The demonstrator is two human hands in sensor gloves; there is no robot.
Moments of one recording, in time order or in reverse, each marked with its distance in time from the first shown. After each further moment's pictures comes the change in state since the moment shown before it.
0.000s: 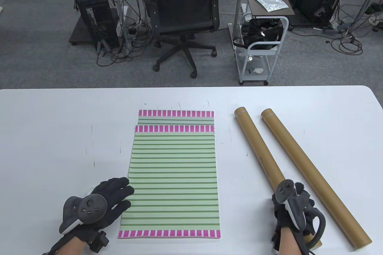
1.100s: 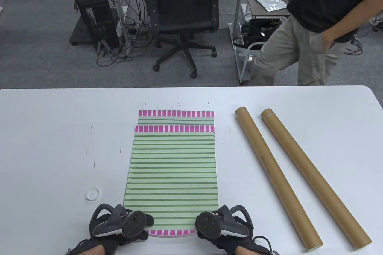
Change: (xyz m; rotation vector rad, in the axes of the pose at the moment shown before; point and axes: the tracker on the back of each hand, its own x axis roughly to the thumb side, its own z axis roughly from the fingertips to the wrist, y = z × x) left_hand 0.058 -0.059 -0.008 -0.381 -0.150 -0.303; right_hand 0.141 0.036 0.121 0.307 -1.100 -0.036
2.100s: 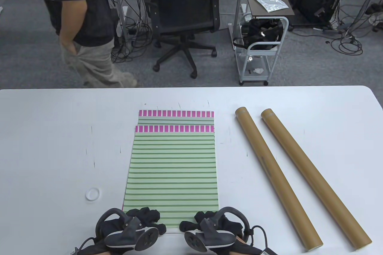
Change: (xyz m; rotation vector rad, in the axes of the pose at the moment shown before) left_hand 0.049 0.000 0.008 0.052 -0.119 -0.360; right_hand 0.031 0.013 -0.002 -0.012 -0.162 0.421
